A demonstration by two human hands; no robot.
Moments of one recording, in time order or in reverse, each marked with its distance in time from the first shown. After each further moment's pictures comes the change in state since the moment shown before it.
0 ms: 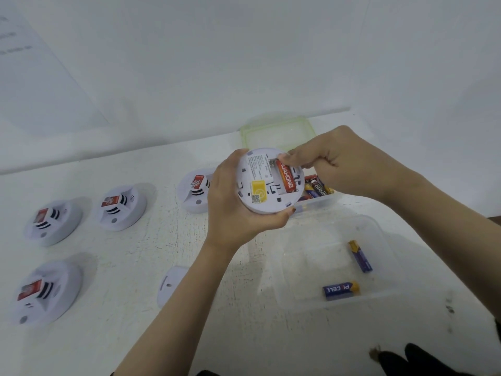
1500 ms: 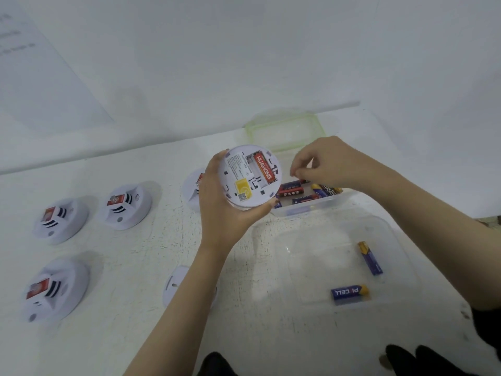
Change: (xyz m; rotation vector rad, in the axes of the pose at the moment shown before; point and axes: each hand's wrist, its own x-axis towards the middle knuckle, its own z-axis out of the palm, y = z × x) left_hand -0.006 -0.038 -0.002 -0.005 0.080 -0.089; right_hand 0.032 0.029 0.020 -0.134 -0.100 0.235
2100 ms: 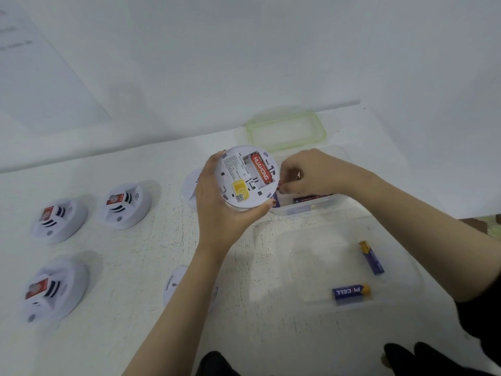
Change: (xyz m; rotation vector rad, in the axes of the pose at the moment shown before) left_hand -0.003 -0.006 -0.003 0.015 -0.001 0.002; right_hand 0.013 -0.005 0.022 -0.090 -0.156 0.002
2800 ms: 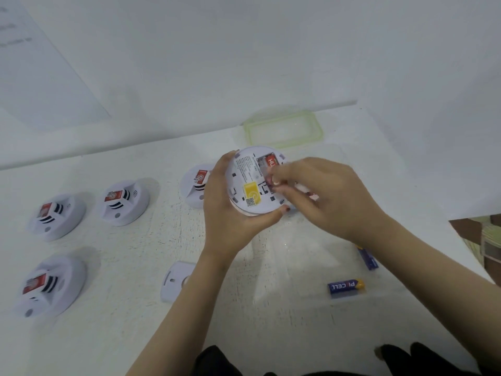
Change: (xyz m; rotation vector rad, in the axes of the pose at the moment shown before) left_hand -0.012 0.026 0.001 -0.097 -0.036 -0.031; right_hand -0.064 -0.020 0.025 0.014 0.723 -0.596
